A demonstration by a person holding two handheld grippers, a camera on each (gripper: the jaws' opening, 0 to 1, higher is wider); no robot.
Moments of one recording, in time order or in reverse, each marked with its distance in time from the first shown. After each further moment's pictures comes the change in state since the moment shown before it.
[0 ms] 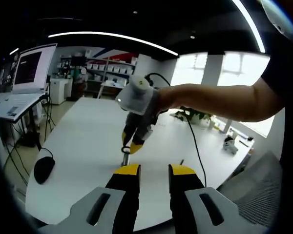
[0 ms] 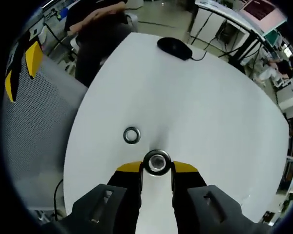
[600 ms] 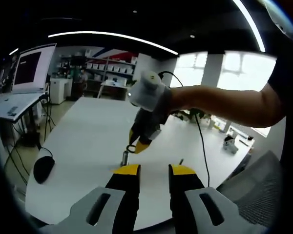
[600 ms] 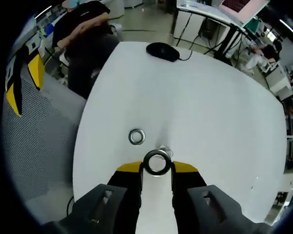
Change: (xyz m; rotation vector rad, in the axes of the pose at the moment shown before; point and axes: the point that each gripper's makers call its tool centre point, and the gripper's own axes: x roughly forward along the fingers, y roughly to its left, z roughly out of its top) left arm 0.002 -0.003 -0.002 0.001 0.006 0.001; right arm -0.019 0.011 -0.004 0.160 -0.059 -0.057
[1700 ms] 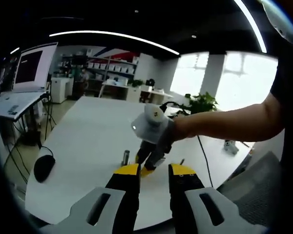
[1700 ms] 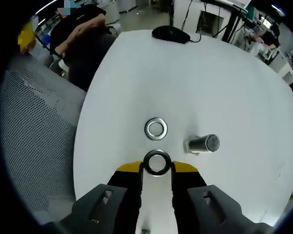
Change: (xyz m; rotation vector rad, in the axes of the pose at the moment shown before) left arm 0.000 0.001 0.001 -0.009 0.000 0.010; right arm 0.050 0.044 -0.028 0.103 -0.024 0.066
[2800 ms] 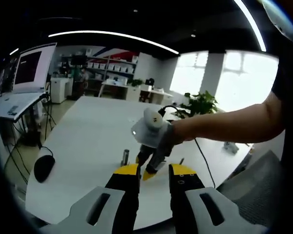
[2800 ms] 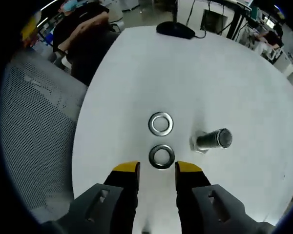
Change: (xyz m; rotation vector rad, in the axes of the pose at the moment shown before) left arm 0.000 0.000 -0.002 0.006 0.007 0.001; right arm 0.024 0.007 -0.007 -0.015 0.013 0.033
